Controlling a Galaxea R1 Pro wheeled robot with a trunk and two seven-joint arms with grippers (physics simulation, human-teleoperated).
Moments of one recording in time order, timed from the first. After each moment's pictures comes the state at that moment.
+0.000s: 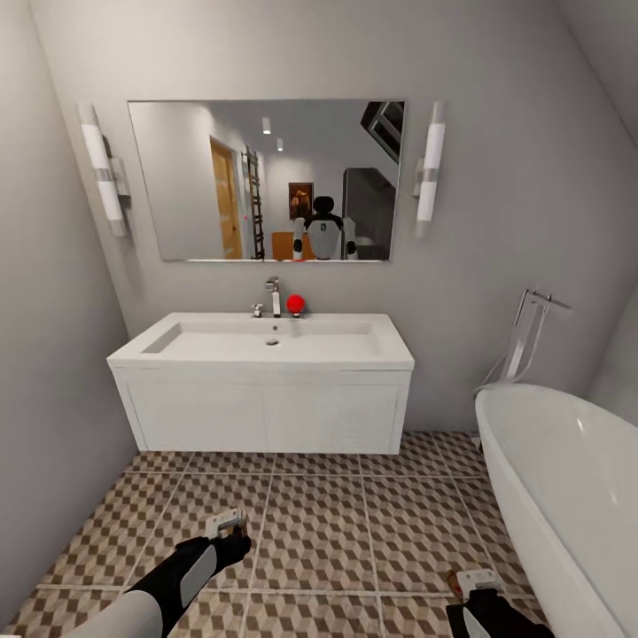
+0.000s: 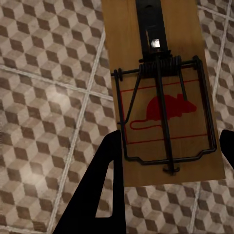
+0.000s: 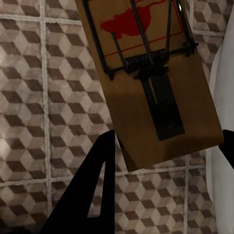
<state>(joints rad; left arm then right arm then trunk) -0.60 -0.01 -0.17 -0.31 0.48 0.26 0.13 -0.48 -0.12 0.38 -0.33 -0.34 0.40 -0.19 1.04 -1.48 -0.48</state>
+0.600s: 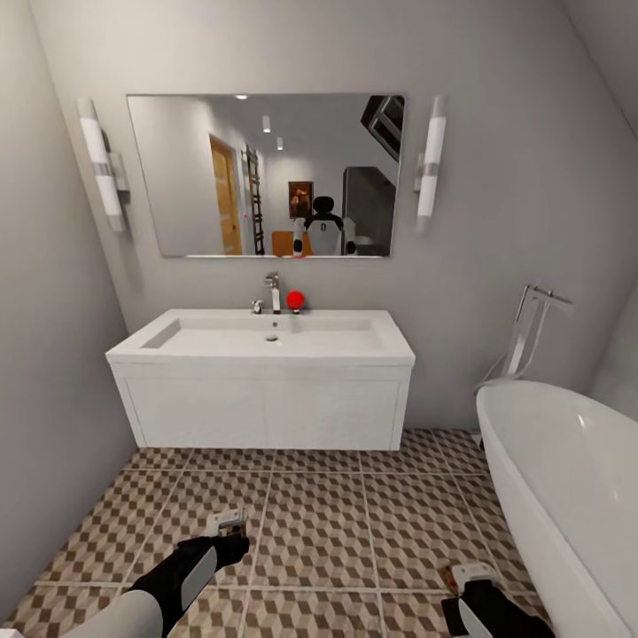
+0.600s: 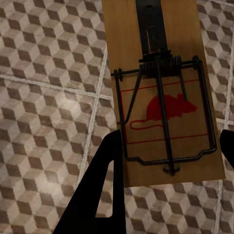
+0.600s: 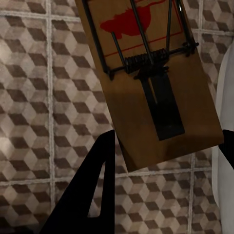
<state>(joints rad) -0.60 -0.01 -0.17 -0.31 0.38 0.27 0.13 -0.48 -0.12 0.38 -0.37 -0.34 0.45 -0.18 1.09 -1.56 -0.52</state>
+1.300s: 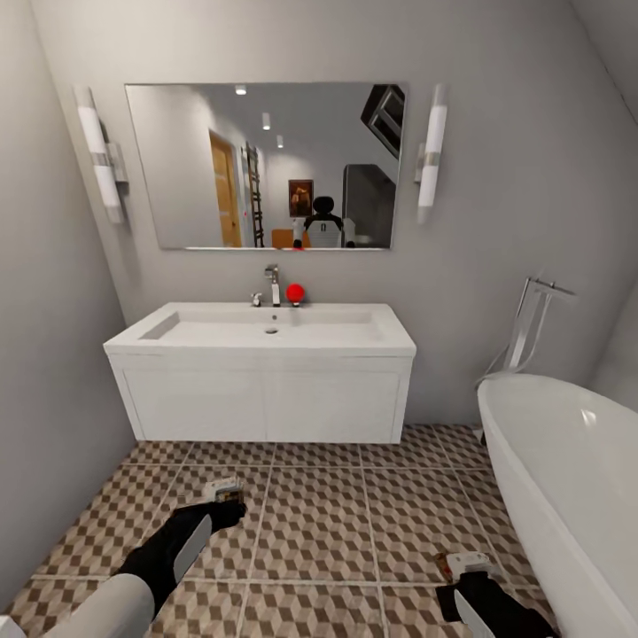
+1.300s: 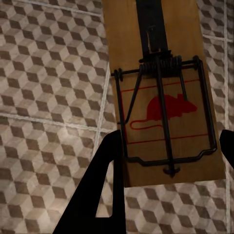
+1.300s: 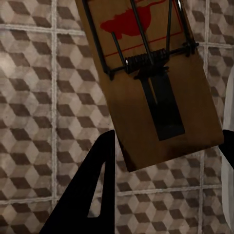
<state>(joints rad) -0.60 0.03 -0.17 -0.53 0.35 0.37 0.13 -0.48 -0.12 0.38 -0.43 -0.34 0.45 -0.19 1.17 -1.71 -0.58</state>
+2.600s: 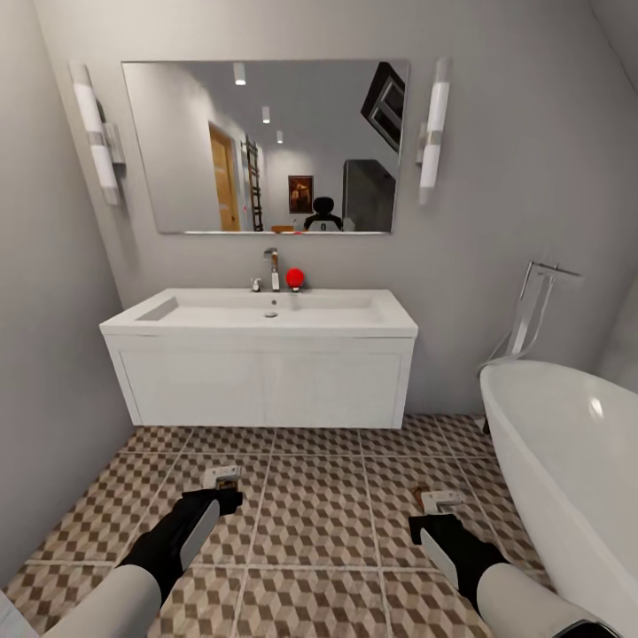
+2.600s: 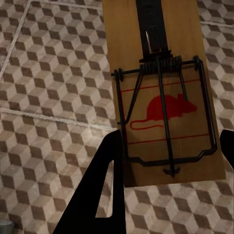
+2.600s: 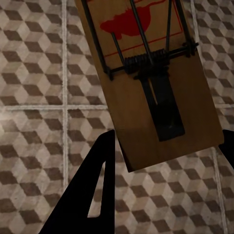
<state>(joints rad) -0.61 0.01 -0.18 -0.63 0.32 0.45 0.29 -0.67 -0.03 0.38 -0.33 -0.34 0.32 -0.28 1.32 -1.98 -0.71</state>
